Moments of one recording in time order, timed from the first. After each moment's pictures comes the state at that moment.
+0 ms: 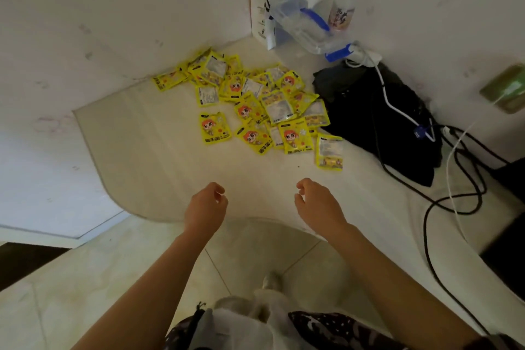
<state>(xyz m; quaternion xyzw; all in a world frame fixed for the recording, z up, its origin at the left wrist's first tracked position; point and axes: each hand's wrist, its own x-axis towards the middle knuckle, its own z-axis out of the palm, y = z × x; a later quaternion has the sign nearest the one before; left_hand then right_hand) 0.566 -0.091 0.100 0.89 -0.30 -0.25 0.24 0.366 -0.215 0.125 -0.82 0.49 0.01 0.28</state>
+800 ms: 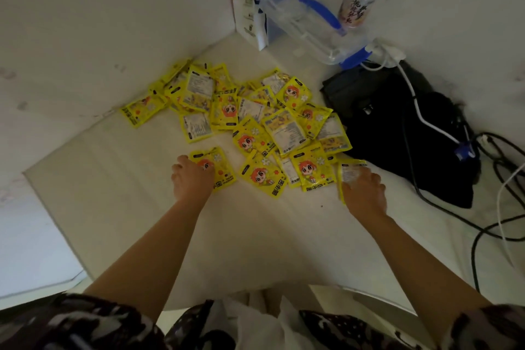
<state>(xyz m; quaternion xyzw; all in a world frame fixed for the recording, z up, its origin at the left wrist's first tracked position) 0.730 -0.269 0.070 0.92 -0.19 -0.27 0.20 0.418 -0.362 0.081 -0.64 0.74 0.05 0.22</state>
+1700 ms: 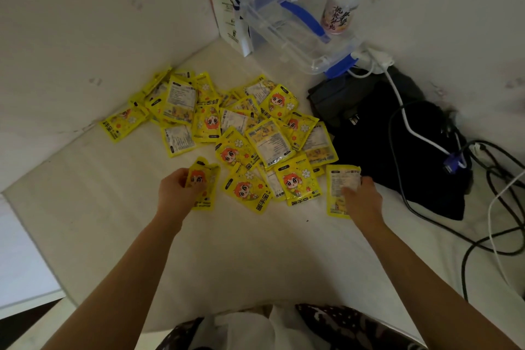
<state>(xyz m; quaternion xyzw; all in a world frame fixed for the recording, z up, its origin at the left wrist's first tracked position) 0.717 -0.273 0.095 0.83 -0.18 -0.37 0.38 0.397 -0.394 0.086 -0.53 0.75 -0.10 0.37</state>
